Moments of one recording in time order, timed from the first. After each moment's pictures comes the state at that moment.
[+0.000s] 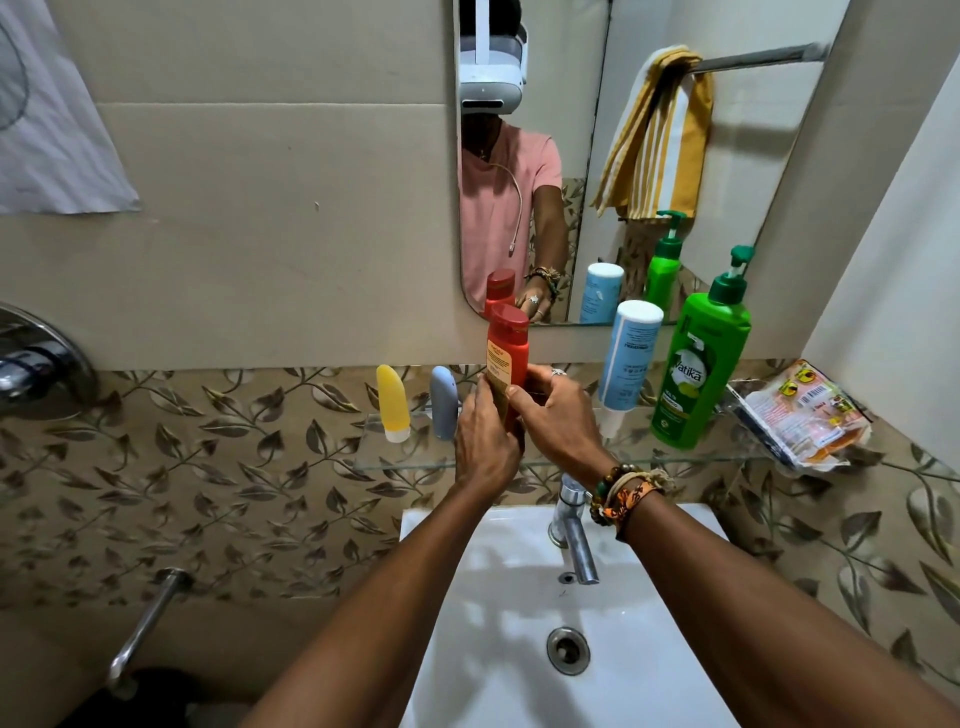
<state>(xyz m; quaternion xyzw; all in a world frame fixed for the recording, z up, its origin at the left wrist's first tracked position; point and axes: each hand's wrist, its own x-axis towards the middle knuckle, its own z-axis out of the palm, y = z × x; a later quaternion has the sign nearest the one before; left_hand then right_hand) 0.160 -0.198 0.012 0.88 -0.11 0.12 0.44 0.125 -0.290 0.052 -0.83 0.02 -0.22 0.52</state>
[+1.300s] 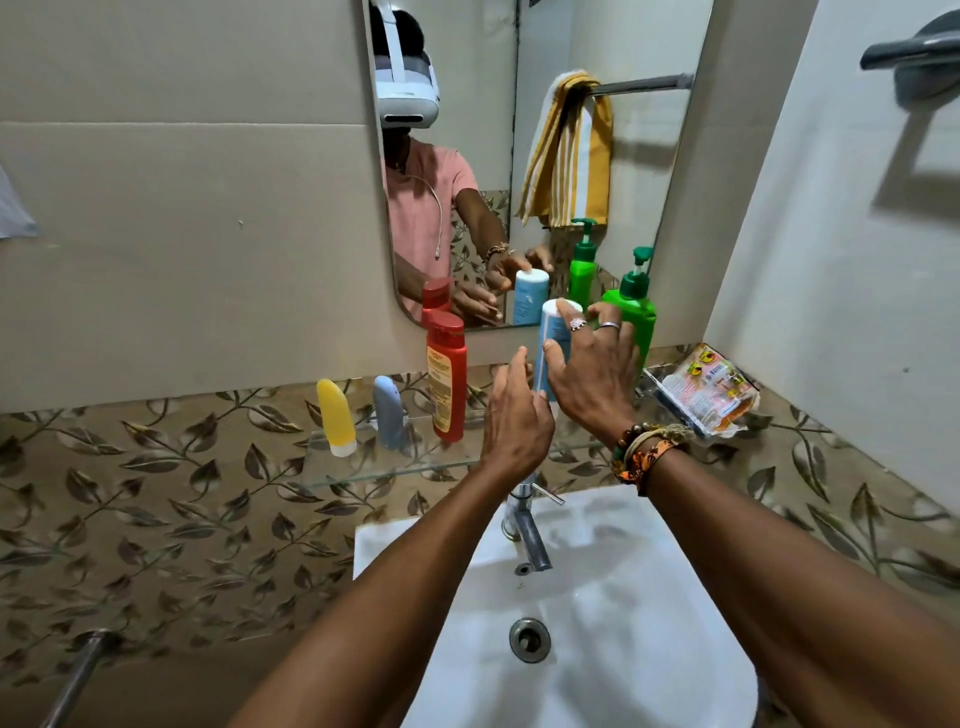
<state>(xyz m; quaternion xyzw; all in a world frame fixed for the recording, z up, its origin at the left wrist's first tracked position) 0.113 -0.261 0.057 0.82 -0.27 0.10 0.49 0.090 -0.359 0.101 -0.90 0.21 -0.38 0.08</state>
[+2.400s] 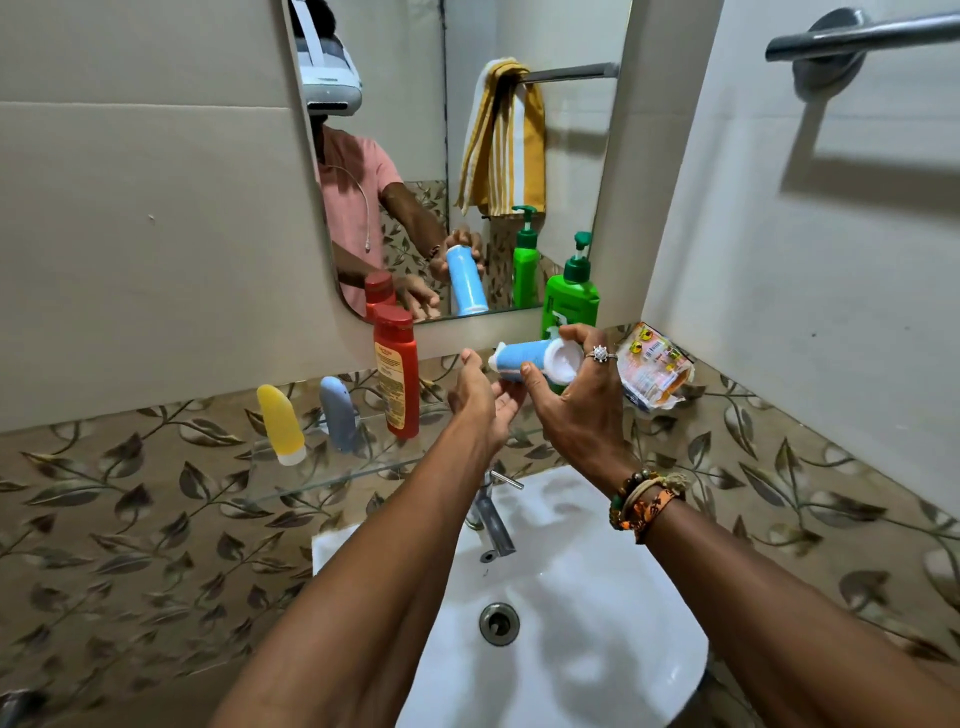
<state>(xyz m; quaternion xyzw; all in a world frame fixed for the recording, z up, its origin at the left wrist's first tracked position) 0.119 -0.288 0.083 0.40 0.07 -0.29 0.87 0.032 -0.353 0.073 -0.79 0.13 -0.52 0.29</state>
